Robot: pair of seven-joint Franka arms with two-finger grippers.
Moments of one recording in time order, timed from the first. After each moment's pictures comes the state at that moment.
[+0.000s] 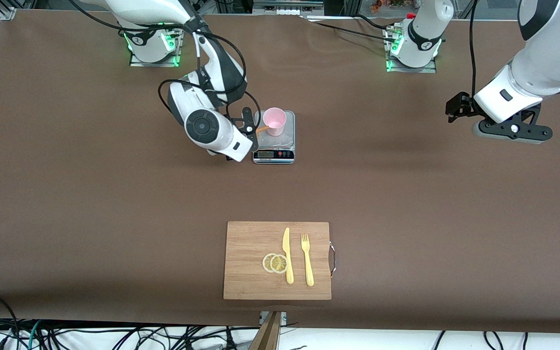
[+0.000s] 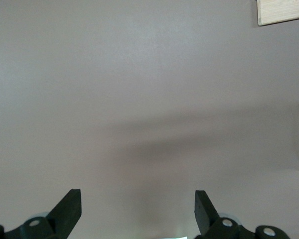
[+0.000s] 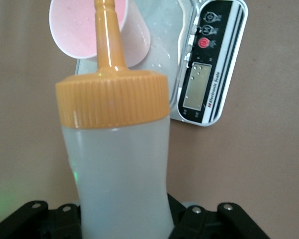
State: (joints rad) left arm -0.06 0.01 -0.11 -1.69 0.05 1.56 -0.02; right arm 0.67 0.49 -0.06 -1.73 0.21 1.93 -1.28
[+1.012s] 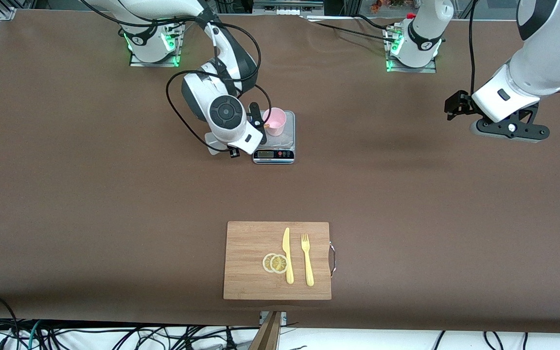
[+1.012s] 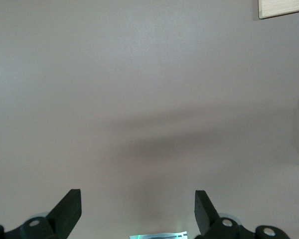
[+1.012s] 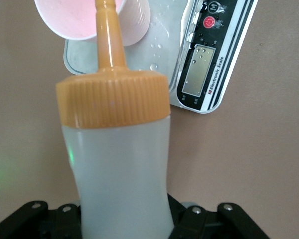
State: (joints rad) left arm -0.07 0.01 -0.11 -1.69 0.05 1.54 -0.02; right arm 0.72 0.49 -0.06 -1.72 0.05 1.93 -1.21
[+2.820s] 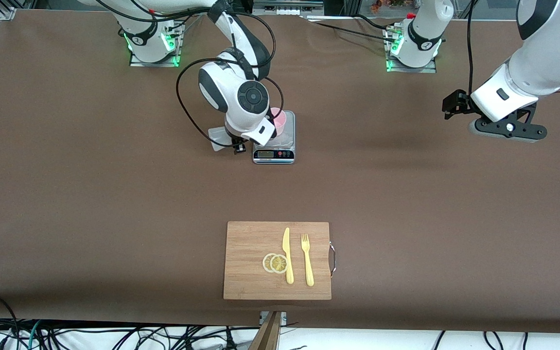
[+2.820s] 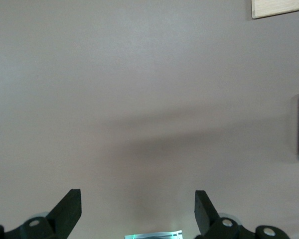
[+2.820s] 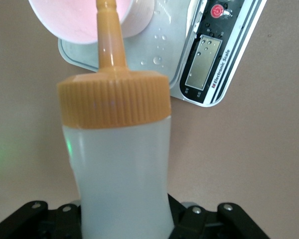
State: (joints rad) left arm -0.07 0.01 -0.11 -1.69 0.03 1.54 -0.02; right arm 0.79 0.51 -0.06 -1.68 -0.10 1.87 -1.10
